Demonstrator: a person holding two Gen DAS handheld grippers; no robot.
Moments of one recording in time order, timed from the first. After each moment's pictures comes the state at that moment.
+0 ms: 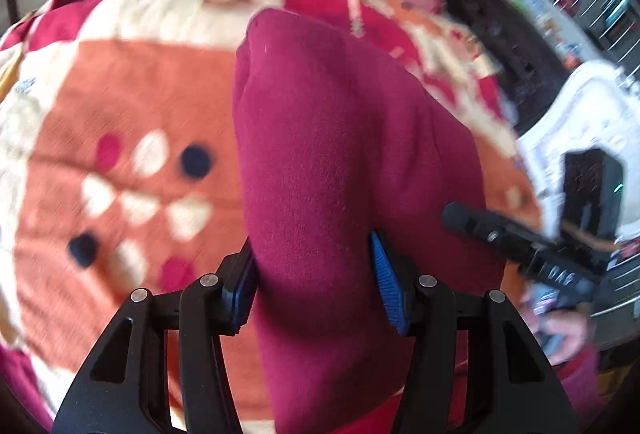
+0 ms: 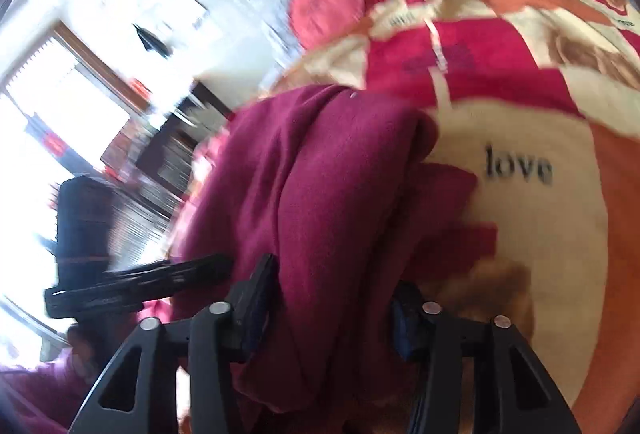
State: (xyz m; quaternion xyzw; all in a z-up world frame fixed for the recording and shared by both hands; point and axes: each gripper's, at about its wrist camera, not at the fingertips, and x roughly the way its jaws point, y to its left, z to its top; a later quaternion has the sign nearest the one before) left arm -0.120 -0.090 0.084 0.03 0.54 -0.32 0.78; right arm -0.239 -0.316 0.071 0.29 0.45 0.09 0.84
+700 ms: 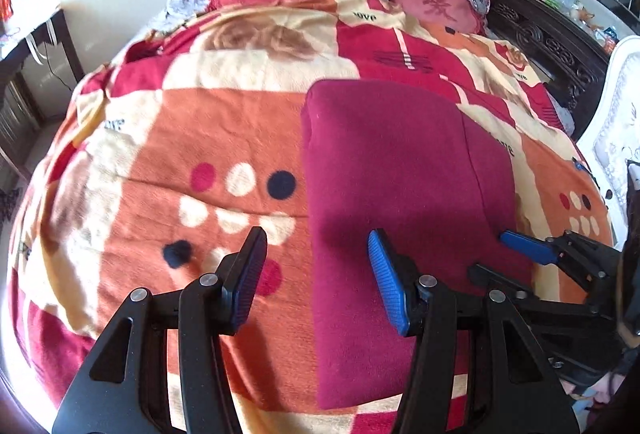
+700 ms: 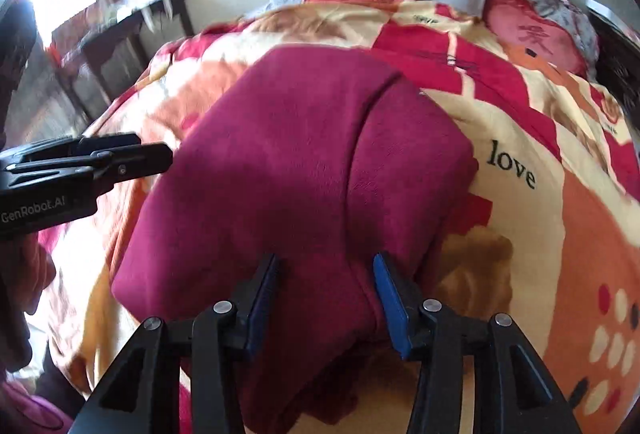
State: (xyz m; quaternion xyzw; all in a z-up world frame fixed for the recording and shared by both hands) left arm -0.149 -0.071 0.112 0.09 0.44 -0.23 0.86; right arm -0.264 -0.237 0.075 0.07 0.50 0.04 0.87
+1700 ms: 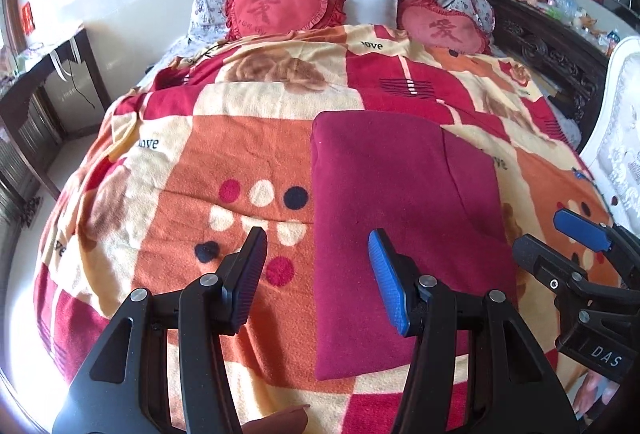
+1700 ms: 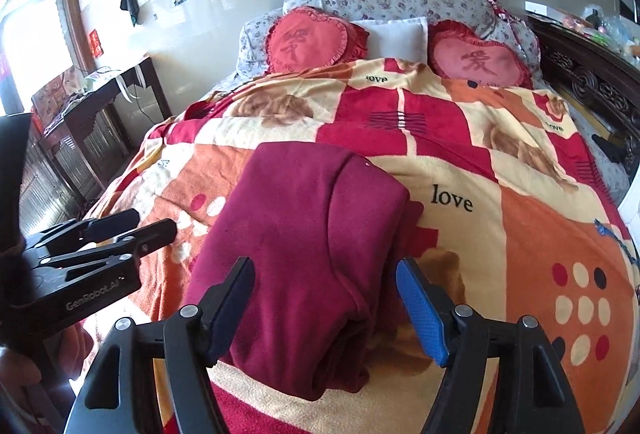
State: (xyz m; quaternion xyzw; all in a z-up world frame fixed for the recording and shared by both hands) left arm -0.183 -0.067 0.143 0.10 0.40 -0.21 0.89; right arm -0.297 -0.233 0.154 0.11 0.43 -0.04 0.90
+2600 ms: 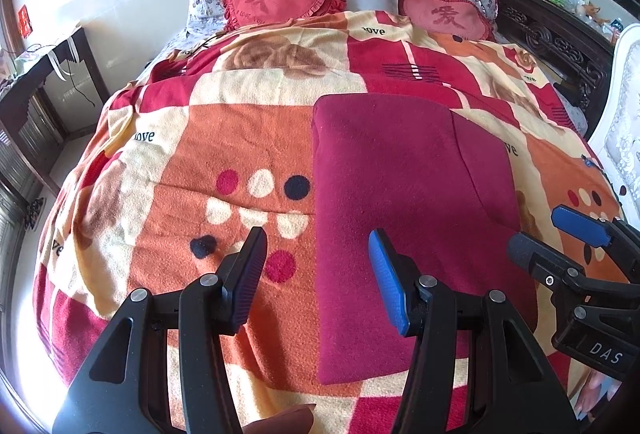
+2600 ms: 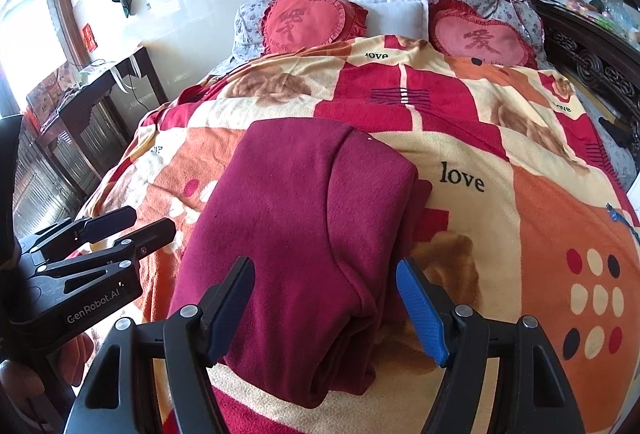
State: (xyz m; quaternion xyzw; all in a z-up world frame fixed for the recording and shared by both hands) left arm -0.176 -0.071 0.127 0.11 0.41 -0.20 0.88; right arm -0.286 -0.232 0.135 0.12 0.45 -0.04 0.88
